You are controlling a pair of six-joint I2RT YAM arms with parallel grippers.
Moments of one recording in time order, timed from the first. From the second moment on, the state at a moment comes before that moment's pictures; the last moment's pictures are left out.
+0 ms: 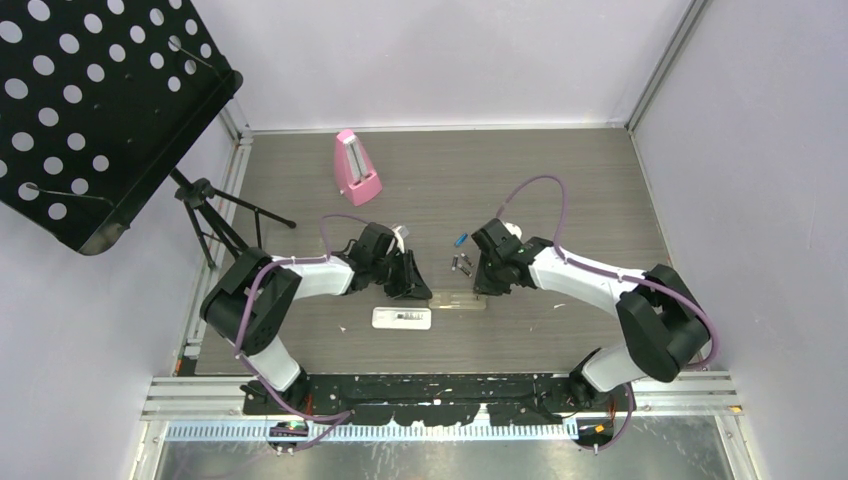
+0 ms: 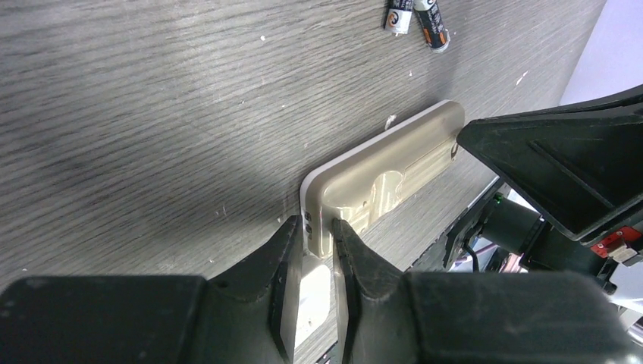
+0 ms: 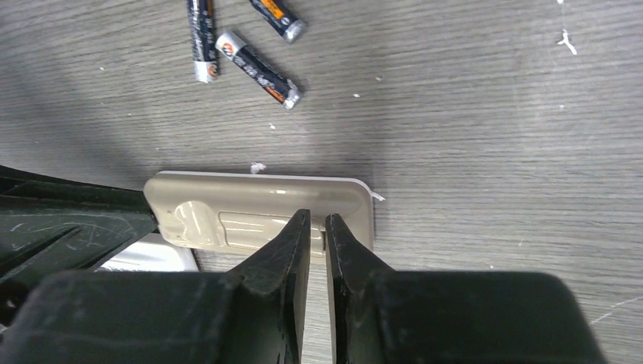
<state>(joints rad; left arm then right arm) -0.61 1.65 0.70 0.08 0.47 -0.82 0.68 1.47 0.83 -0.48 0.08 0.86</state>
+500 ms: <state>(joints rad) -0.61 1.66 0.70 0.12 0.46 -0.86 0.73 1.51 0.86 -0.47 0.13 0.87</state>
